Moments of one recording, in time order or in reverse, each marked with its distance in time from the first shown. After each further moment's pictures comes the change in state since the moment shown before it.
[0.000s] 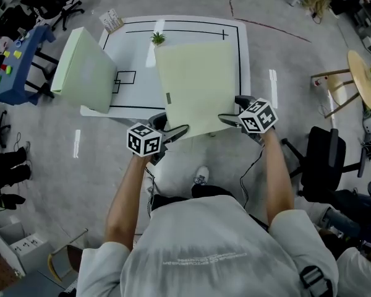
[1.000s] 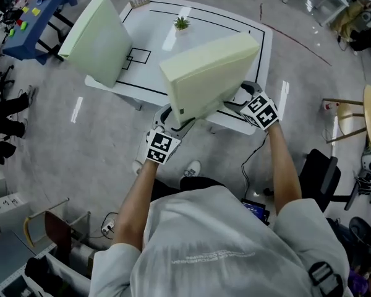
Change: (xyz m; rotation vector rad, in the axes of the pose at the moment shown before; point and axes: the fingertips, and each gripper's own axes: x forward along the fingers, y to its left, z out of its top) left arm 0.008 0.005 -0.008 0.369 -0.150 0.458; right arm 0.034 -0.037 0.037 -0.430 0.036 -0.031
